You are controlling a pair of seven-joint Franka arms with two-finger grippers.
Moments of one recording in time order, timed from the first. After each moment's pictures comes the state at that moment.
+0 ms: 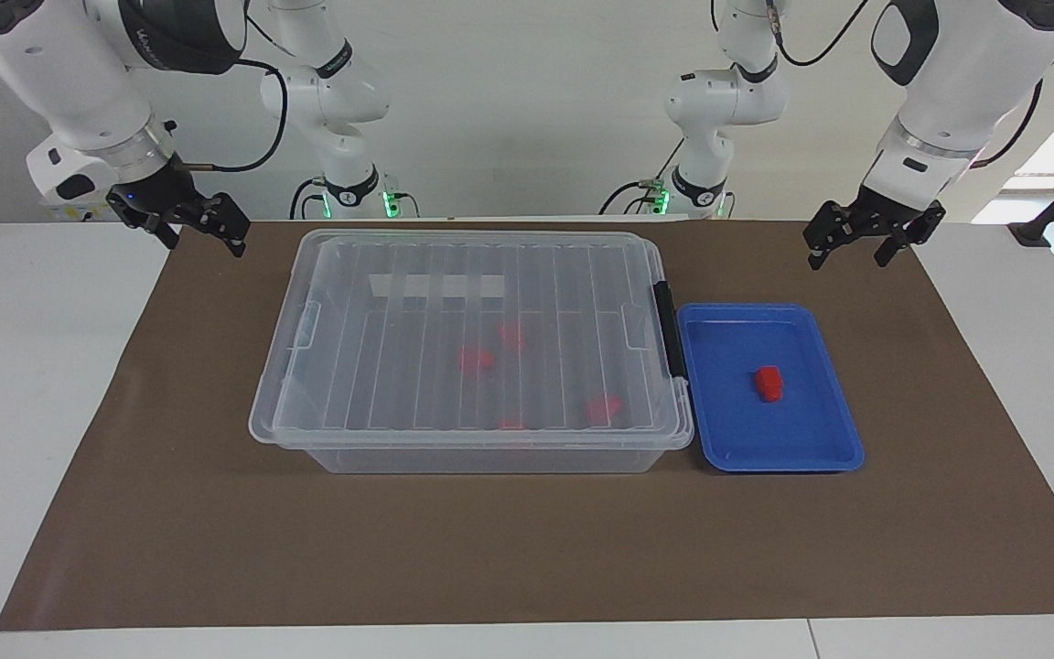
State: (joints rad) left arm -0.05 0.00 -0.06 -1.60 0.01 1.60 -0.06; right arm -0.01 -0.01 -0.07 -1.61 -0.01 1.48 0.09
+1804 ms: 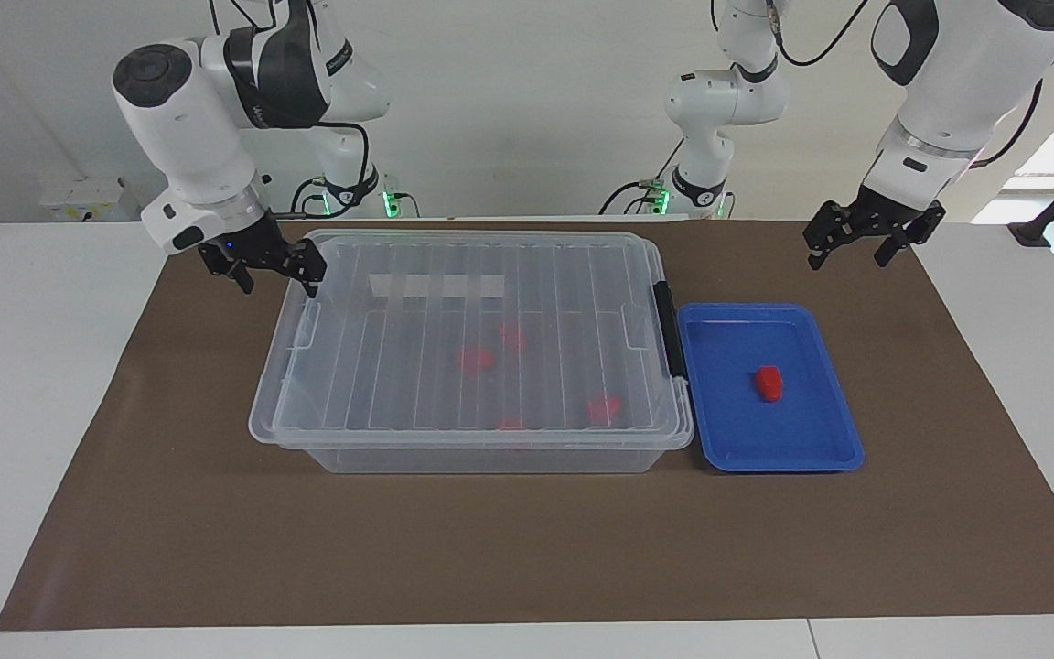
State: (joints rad) left arm -0.05 0.00 -0.06 -1.60 0.01 1.60 -0.06; right arm 0.05 -0.03 0.01 -1.87 0.01 1.77 0.17
